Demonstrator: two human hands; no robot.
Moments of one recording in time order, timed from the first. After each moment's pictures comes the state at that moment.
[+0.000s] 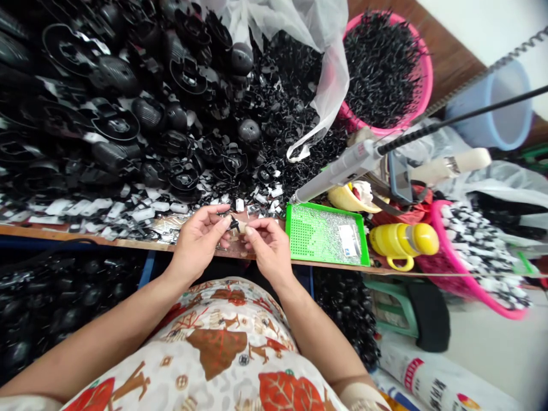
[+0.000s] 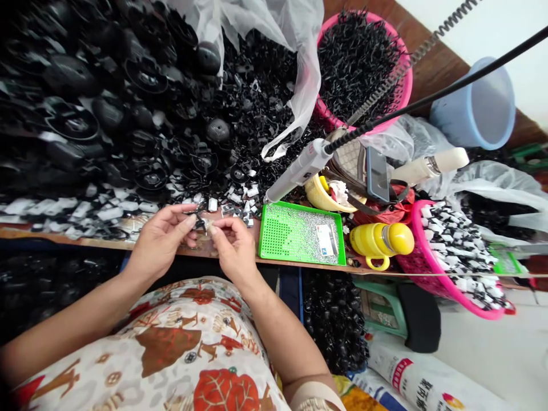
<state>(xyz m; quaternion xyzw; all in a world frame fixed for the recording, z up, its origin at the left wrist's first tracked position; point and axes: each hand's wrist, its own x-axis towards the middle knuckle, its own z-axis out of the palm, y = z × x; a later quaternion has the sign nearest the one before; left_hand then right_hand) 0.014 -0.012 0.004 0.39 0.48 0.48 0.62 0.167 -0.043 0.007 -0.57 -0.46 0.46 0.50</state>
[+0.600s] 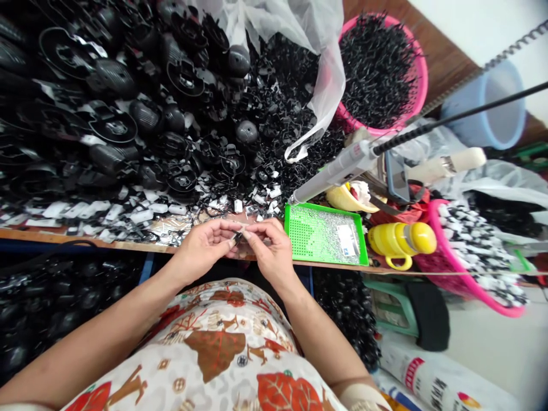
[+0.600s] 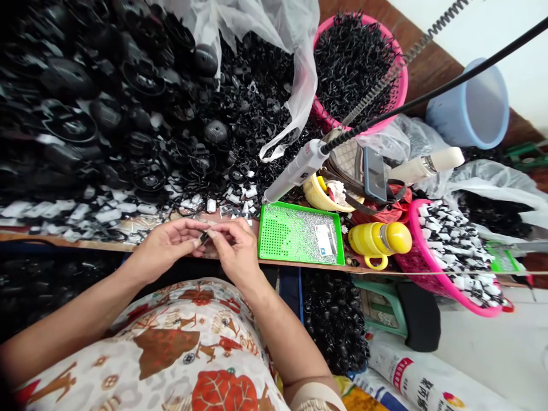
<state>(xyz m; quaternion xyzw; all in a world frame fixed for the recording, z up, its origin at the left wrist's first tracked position) 0.006 -0.013 0.005 0.42 0.45 0.35 0.71 0.175 -0.046 0.015 -0.59 -0.56 0.33 0.48</state>
